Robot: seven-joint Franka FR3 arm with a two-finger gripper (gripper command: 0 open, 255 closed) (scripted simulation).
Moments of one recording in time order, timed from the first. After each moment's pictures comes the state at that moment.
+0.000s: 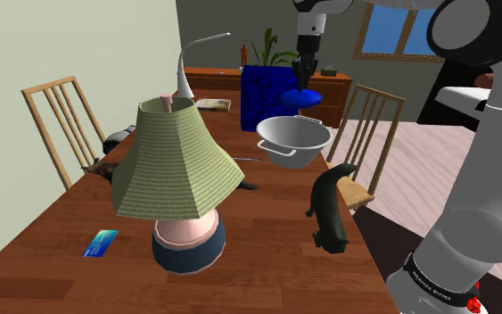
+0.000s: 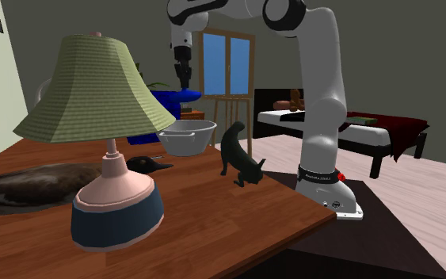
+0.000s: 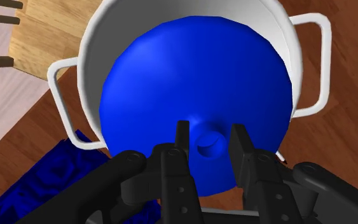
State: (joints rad) arm -0.12 0.18 -0.22 -1.44 0.06 1.57 -0.35
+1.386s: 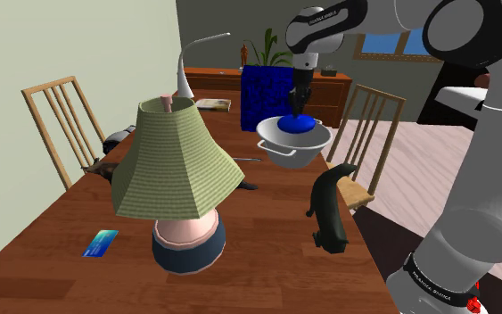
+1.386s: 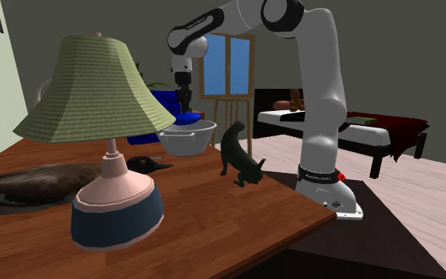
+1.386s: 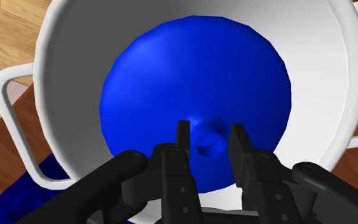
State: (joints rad) arm -0.12 0.20 -0.22 -1.69 0.06 1.83 -0.37
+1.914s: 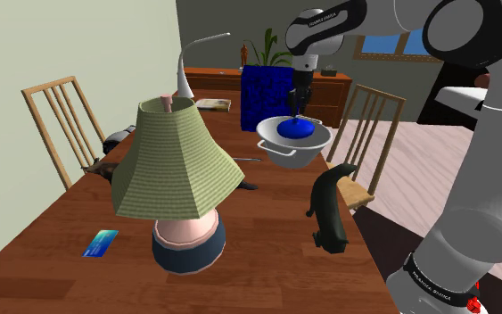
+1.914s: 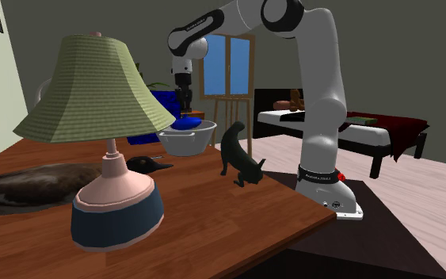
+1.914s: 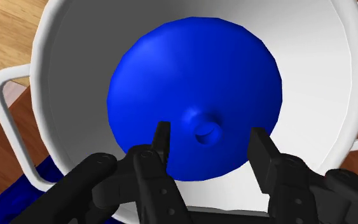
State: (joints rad) arm -0.12 0.20 -0.22 -1.70 0.07 1.85 -0.37
